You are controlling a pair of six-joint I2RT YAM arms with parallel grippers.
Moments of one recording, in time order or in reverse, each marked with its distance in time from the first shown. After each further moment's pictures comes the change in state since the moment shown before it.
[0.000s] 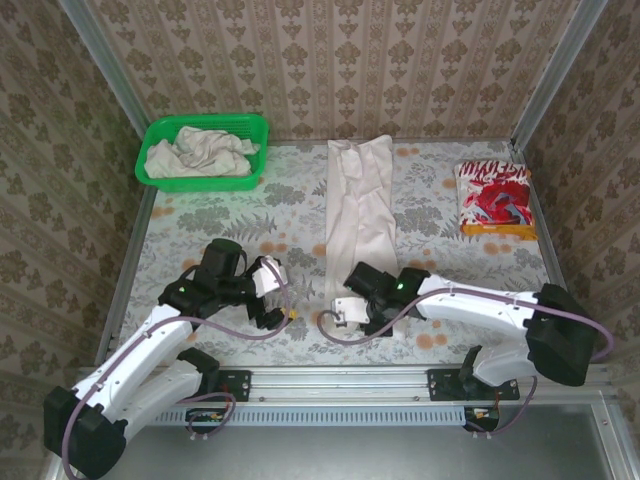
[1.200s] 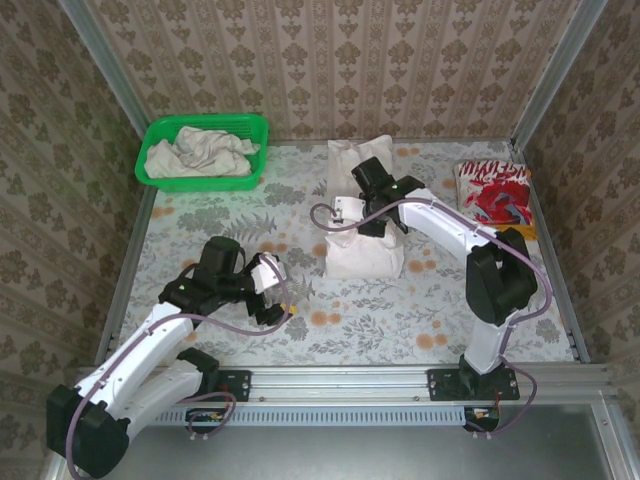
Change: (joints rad) left arm 0.027 0.017 0.000 0.020 -0.007 0.000; right arm -0.452 0.474 0.626 0.005 0.075 -0.350
